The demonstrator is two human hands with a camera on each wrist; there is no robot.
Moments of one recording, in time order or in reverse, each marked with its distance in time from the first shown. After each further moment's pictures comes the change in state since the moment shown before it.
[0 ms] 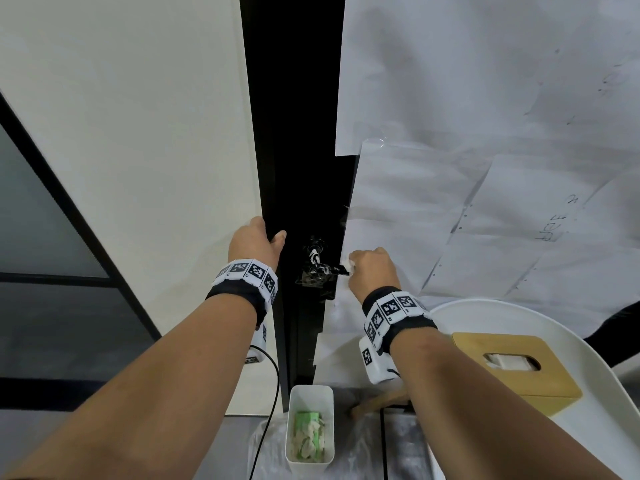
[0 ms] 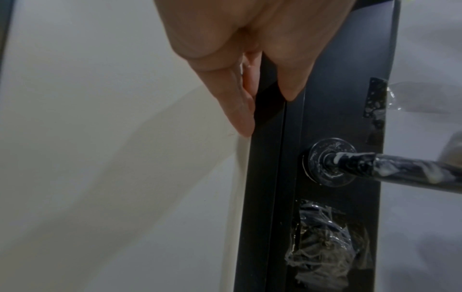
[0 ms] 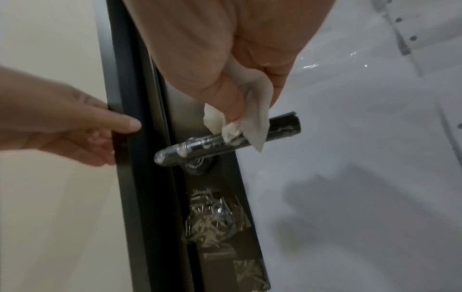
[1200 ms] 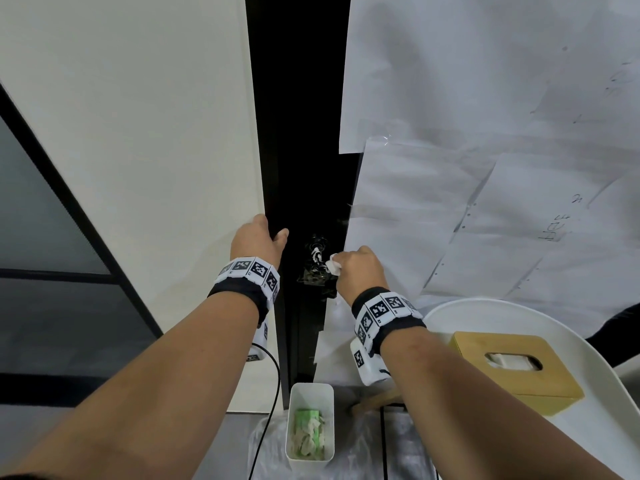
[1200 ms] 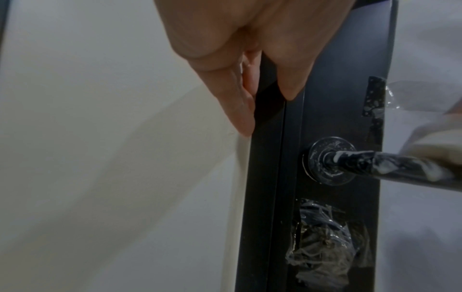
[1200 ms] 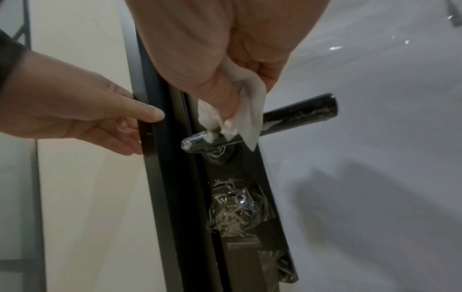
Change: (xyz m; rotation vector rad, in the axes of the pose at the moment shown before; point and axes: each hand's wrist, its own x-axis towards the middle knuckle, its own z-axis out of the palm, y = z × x) left_hand -0.001 0.002 -0.002 0.011 -0.010 0.002; right_hand 0.001 -0.013 0.019 0.079 -0.006 -0.051
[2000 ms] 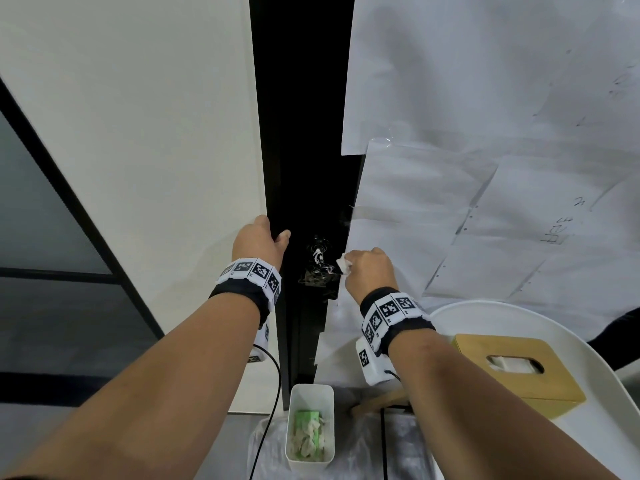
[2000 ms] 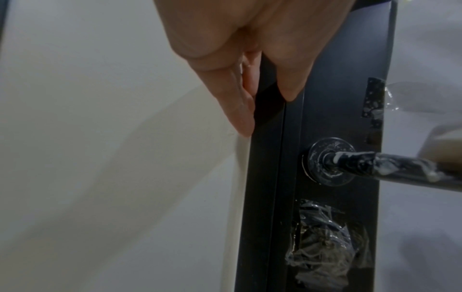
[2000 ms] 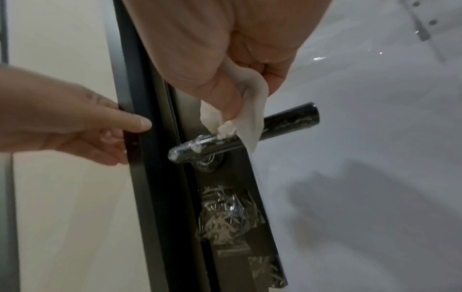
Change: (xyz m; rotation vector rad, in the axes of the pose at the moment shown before) left_hand 0.001 -0.002 0.001 0.002 0.003 -0.006; right_hand 0.002 0.008 -0.008 0.010 0.046 0.047
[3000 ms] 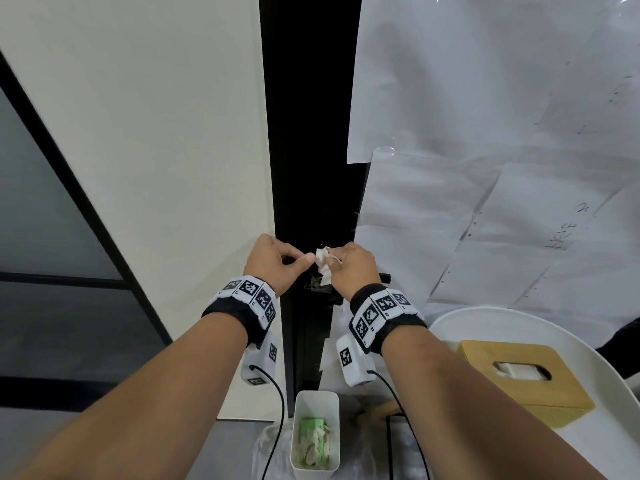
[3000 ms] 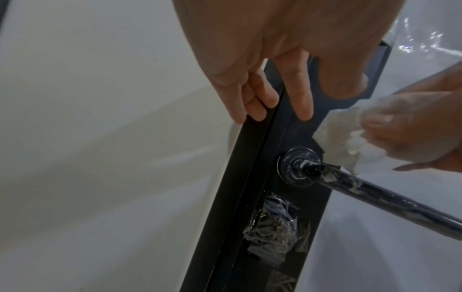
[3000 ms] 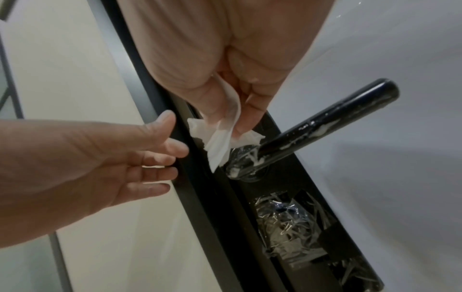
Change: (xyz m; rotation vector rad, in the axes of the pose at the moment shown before) left_hand -0.018 -0.016 0.002 -0.312 -0.197 0.152; right_hand 0.010 -0.033 0.002 0.235 -0.064 0.003
